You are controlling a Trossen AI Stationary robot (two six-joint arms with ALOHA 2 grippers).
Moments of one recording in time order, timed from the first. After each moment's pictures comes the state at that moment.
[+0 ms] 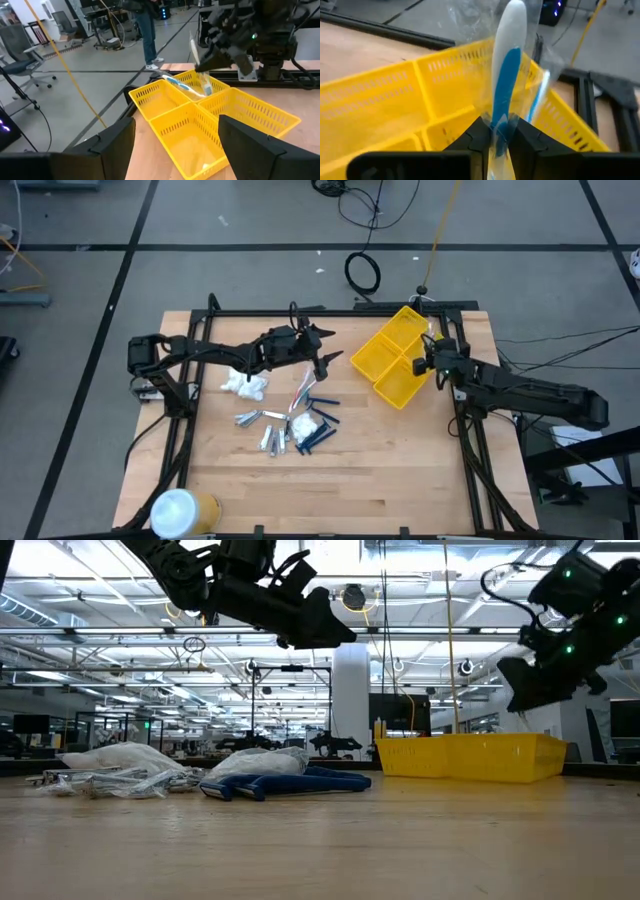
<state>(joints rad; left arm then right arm) 0.24 1.67 0.96 0.55 -0.11 0.17 -0.38 0.53 0.25 -0.40 0.70 0.52</state>
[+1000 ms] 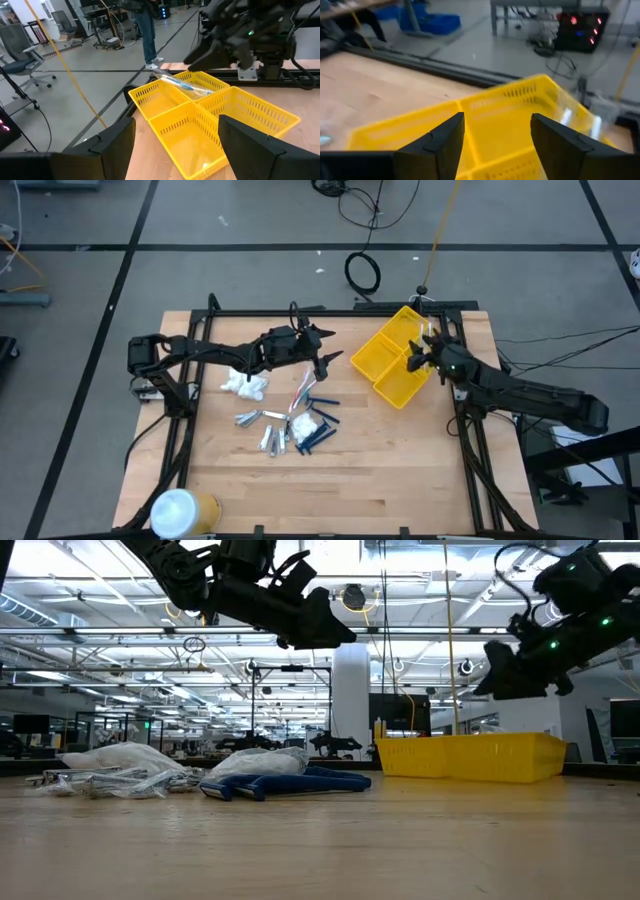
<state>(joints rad) 0.24 1.67 0.96 0.55 -0.11 0.17 -0.48 0.58 0.19 -0.01 0.53 0.33</state>
